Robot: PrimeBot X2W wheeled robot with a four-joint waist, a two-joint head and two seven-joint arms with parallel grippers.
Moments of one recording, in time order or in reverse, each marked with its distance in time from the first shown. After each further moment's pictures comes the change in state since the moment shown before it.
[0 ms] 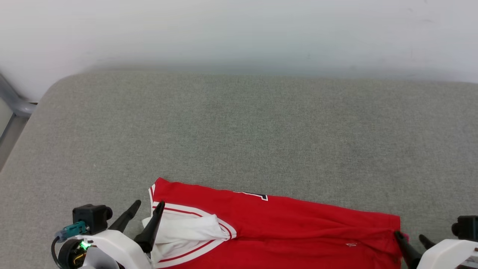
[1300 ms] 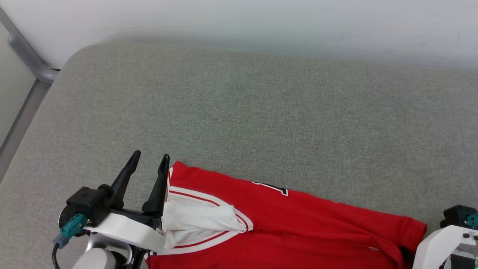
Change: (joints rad) left arm 0.059 -0.243 0.346 -0.163 0.459 -0.059 -0.065; right arm -0.069 -0.003 -0.035 0.022 -0.018 0.000 0.350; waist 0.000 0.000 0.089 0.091
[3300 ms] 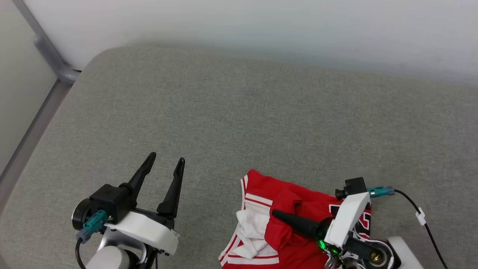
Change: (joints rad) left arm -0.027 -0.004 -0.069 0.020 0.052 0.032 0.034; right arm -0.287 0.004 0.495 0.377 1.028 0.000 -0.183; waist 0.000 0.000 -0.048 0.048
